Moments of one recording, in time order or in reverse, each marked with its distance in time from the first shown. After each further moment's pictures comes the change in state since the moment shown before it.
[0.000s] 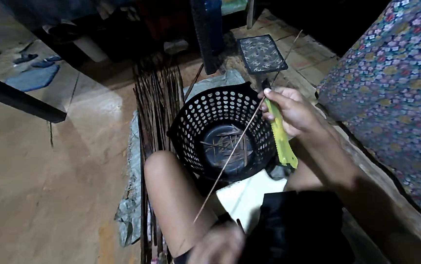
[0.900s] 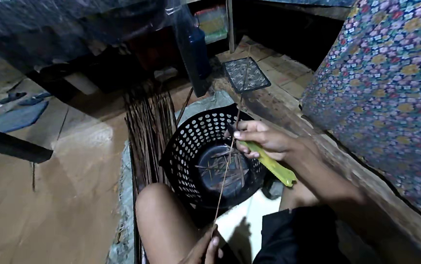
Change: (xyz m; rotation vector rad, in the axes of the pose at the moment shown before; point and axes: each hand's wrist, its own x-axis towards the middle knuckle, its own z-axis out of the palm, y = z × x) left_hand 0.020 -0.056 0.026 0.071 0.145 -0.379; right_hand -0.002 -0.014 -0.006 0.001 -0.492 0.148
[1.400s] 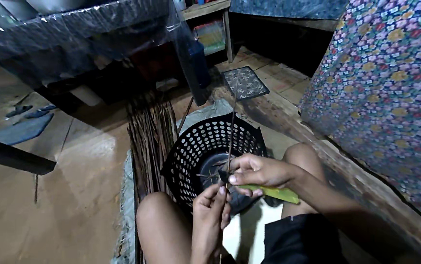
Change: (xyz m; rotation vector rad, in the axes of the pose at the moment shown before) left_hand 0.077 0.038 0.027 -0.860 -0.059 -0.150; right_hand -0.017 0.017 0.011 -0.167 -0.353 -0.005
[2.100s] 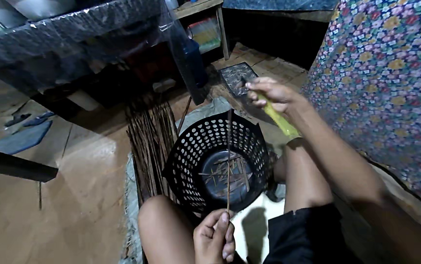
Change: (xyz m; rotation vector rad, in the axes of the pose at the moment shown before) left_hand -0.039 -0.003 -0.013 0.030 0.023 -0.118; right_hand 0.017 -0.051 -0.094 0.038 0.590 -0.212
